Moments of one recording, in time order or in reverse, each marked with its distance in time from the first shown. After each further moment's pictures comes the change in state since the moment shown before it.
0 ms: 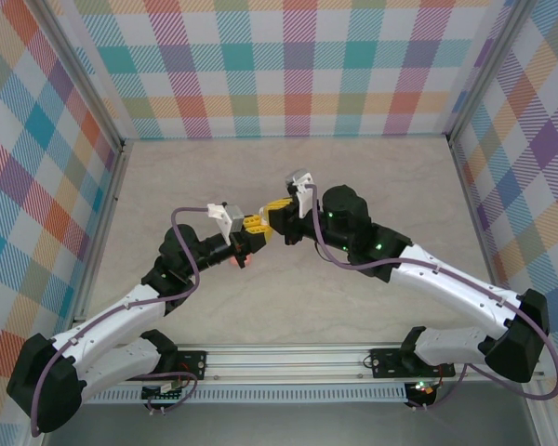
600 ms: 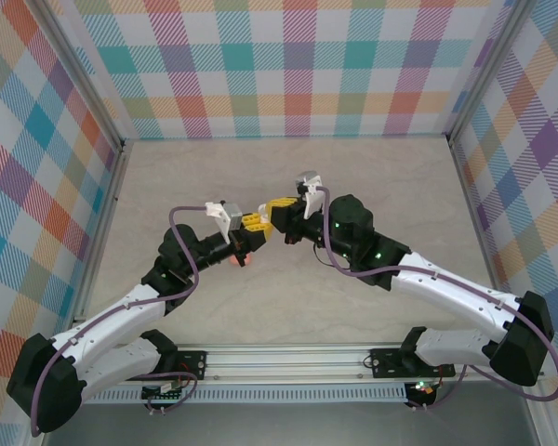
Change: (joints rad) left arm -0.001 0.000 0.003 0.022 -0.014 -0.033; right arm 0.010 -0.036 -0.118 0.214 0.063 0.126
